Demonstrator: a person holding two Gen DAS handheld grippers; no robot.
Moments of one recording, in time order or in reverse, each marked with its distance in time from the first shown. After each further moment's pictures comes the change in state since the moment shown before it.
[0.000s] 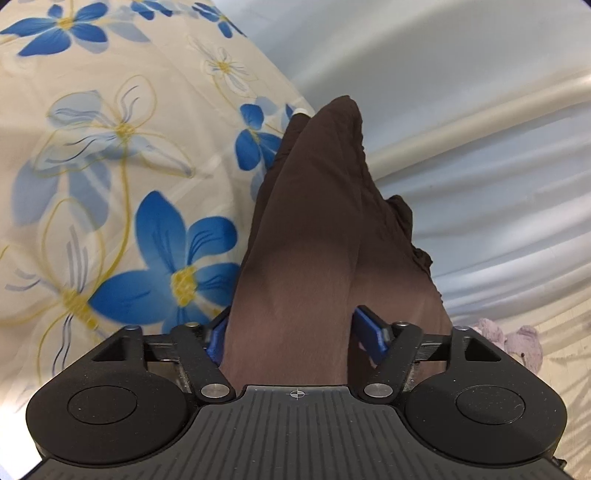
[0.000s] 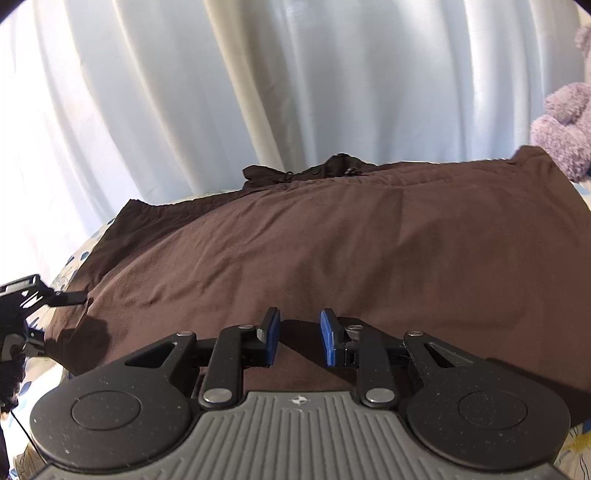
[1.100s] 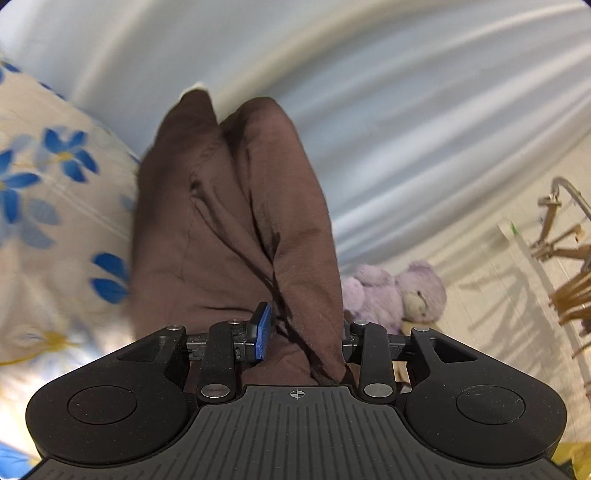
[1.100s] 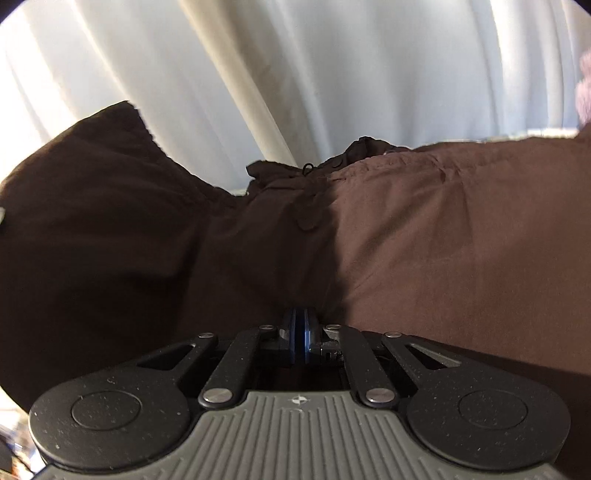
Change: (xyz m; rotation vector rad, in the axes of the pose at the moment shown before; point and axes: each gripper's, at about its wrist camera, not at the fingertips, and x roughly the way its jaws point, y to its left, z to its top) left arm 0.018 -0.183 -0.016 0.295 0.125 -0.337; right arm 0.066 -0.008 0.032 0.146 0.059 0.107
